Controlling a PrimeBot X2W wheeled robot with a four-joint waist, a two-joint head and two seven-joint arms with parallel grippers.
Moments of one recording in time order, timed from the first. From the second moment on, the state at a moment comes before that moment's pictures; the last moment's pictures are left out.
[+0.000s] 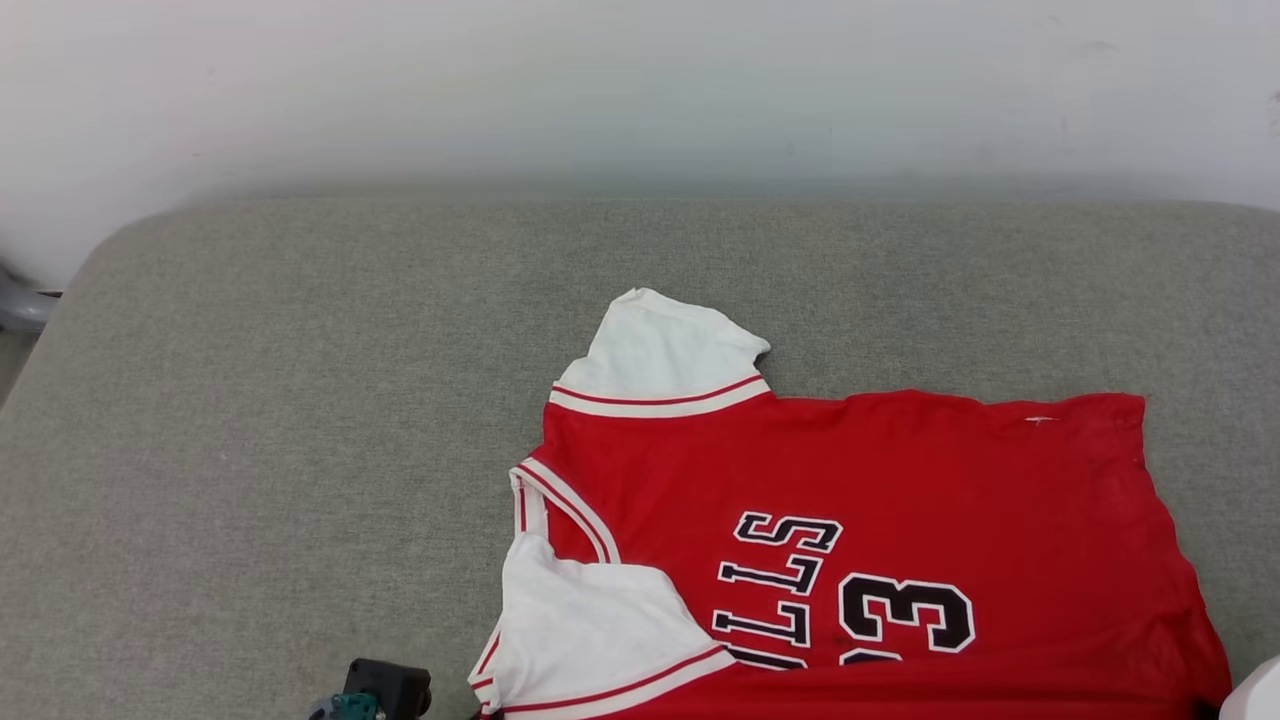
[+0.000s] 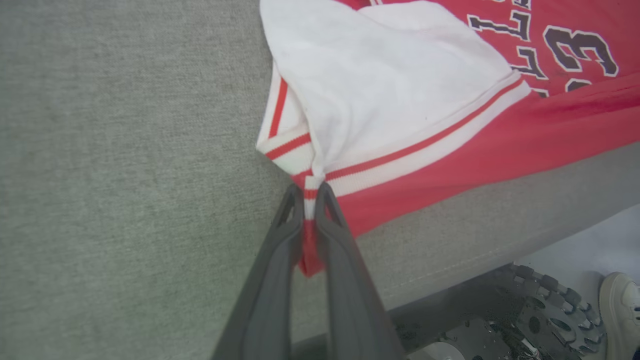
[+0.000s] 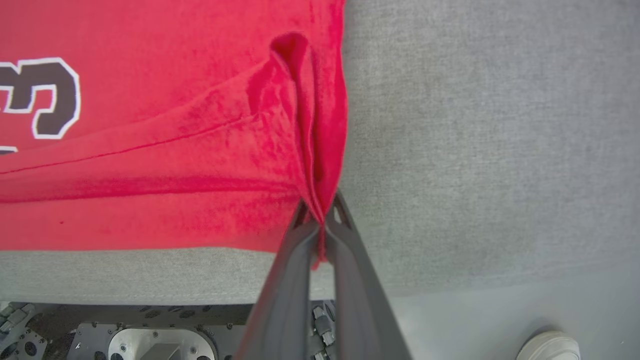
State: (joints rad) left arm -0.04 0.62 -0.80 0.00 -0.87 0.30 0.09; right arm 0.13 -0.25 -0.29 -0.03 0.31 0.13 0.86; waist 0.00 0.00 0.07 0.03
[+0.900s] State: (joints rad) left arm -0.15 0.56 -0.67 0.04 -0.76 0.29 -0.25; right arm 0.02 -0.31 -0.17 -0.14 0.32 0.13 0.39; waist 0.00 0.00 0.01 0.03
